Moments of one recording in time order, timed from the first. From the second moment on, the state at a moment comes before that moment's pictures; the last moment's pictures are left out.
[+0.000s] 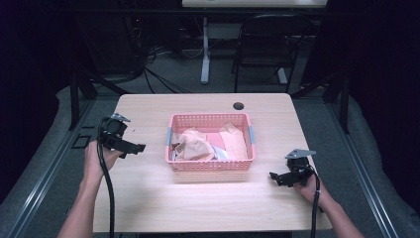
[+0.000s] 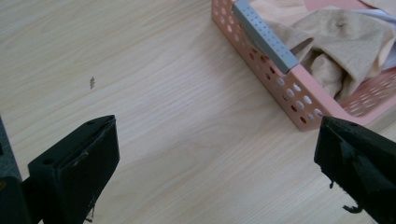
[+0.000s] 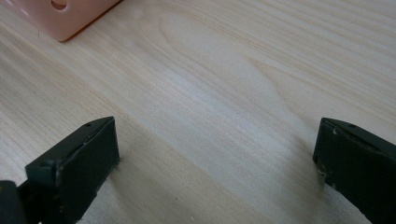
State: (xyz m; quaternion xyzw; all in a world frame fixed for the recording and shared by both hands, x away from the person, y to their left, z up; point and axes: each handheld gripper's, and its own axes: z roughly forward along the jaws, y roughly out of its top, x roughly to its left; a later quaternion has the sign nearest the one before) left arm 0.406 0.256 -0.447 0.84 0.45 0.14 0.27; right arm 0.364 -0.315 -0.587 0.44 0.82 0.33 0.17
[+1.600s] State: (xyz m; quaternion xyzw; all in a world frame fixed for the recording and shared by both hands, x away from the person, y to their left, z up) left arm 0.437 0.118 -0.455 0.91 0.35 0.09 0.22; right arm 0.364 -0.315 -0.587 0.43 0.82 0.33 0.17
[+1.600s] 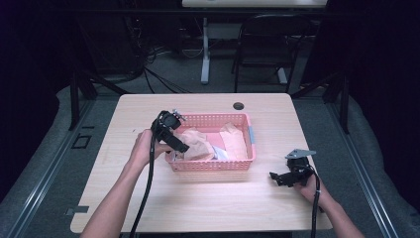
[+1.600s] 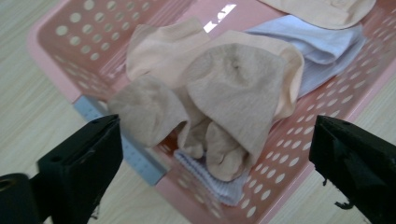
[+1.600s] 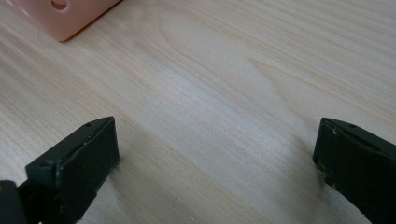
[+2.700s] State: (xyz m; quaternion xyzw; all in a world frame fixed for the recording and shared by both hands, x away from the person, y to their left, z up) left arm 0.445 0.073 -0.499 0.93 0.32 0.06 0.15; right arm 0.363 -0.315 -0.587 0.43 0.82 0.33 0.17
